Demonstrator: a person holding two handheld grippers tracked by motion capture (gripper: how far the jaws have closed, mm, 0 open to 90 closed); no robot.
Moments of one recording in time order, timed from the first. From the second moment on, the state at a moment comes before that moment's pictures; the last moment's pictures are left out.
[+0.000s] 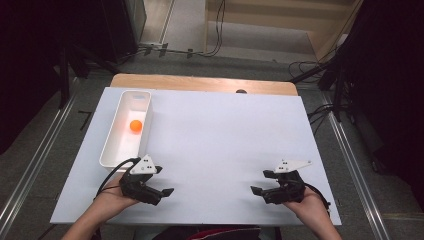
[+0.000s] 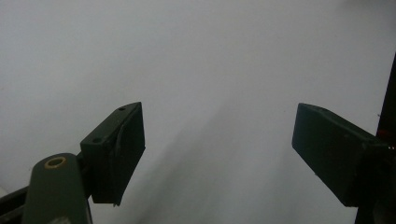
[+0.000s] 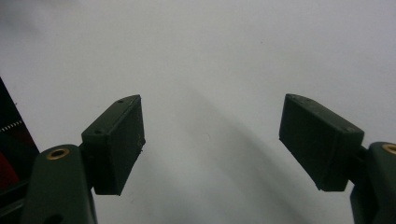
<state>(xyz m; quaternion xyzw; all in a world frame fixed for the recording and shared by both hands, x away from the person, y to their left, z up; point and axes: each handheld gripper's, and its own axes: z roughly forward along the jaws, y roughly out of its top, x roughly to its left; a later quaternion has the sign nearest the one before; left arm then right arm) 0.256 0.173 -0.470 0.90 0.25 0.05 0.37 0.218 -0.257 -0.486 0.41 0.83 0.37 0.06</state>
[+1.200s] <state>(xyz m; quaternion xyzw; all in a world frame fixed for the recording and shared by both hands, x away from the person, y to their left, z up) 0.257 0.174 -0.471 0.90 0.25 0.05 0.36 0.217 -0.256 -0.485 0.41 0.83 0.37 0.06</state>
